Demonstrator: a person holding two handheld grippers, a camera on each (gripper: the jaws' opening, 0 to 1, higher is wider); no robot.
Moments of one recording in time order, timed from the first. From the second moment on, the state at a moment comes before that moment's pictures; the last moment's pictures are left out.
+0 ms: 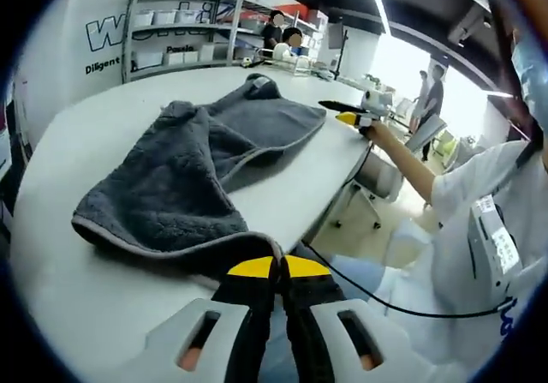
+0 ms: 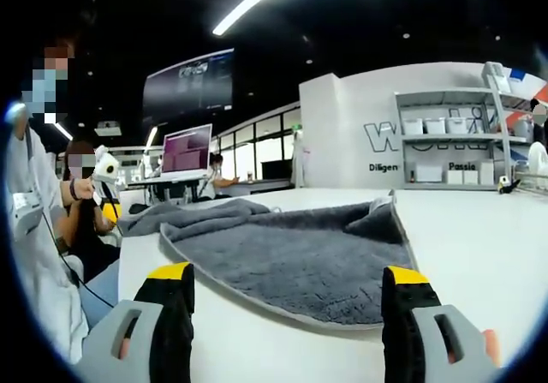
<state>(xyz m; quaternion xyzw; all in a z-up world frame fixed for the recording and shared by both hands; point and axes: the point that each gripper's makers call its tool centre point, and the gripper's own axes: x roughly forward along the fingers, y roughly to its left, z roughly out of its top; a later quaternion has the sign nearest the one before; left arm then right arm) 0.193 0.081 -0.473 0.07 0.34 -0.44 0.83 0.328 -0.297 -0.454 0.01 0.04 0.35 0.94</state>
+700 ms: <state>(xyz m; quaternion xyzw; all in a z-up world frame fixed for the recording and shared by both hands) 0.179 0.098 -0.431 0.03 0.33 -0.45 0.83 0.326 -0.295 -0.454 0.01 0.04 0.35 0.94</state>
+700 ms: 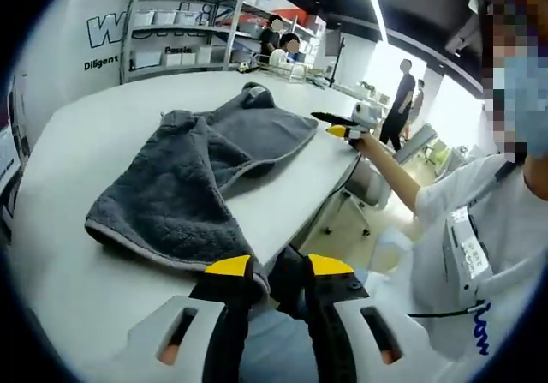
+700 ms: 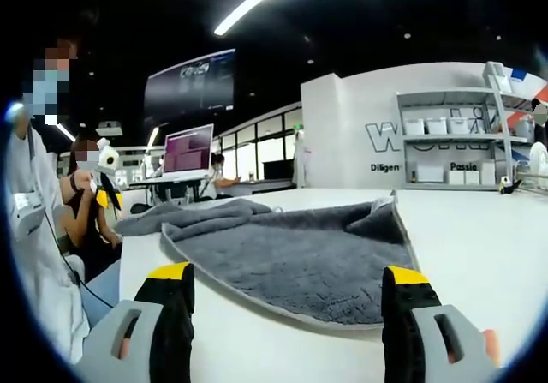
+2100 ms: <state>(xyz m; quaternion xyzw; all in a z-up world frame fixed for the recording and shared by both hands) 0.321 0.213 -0.464 0.19 0.22 -0.29 0.91 0.326 -0.296 -0.447 0.03 0.02 0.35 0.93</state>
